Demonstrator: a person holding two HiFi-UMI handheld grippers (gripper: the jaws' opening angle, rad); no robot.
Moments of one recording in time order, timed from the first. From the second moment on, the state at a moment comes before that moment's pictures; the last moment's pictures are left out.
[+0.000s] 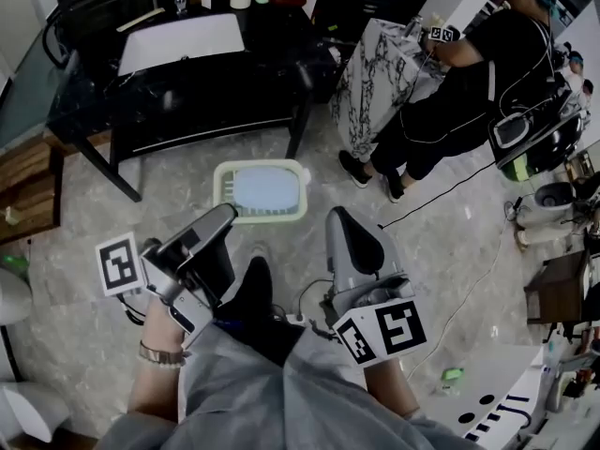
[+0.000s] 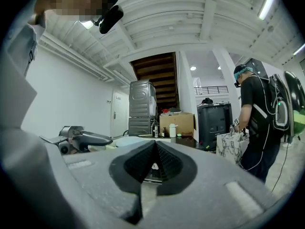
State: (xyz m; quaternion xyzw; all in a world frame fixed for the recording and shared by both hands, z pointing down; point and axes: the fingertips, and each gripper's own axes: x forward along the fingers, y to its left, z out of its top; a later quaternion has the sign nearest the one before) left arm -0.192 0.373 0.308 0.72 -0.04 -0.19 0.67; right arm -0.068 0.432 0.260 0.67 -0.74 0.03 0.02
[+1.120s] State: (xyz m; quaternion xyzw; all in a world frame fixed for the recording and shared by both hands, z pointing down) left arm -0.059 0.162 0.297 0.72 -0.02 -0.18 0.67; right arm 0.052 0.232 0.247 0.68 -0.73 0.03 0.03
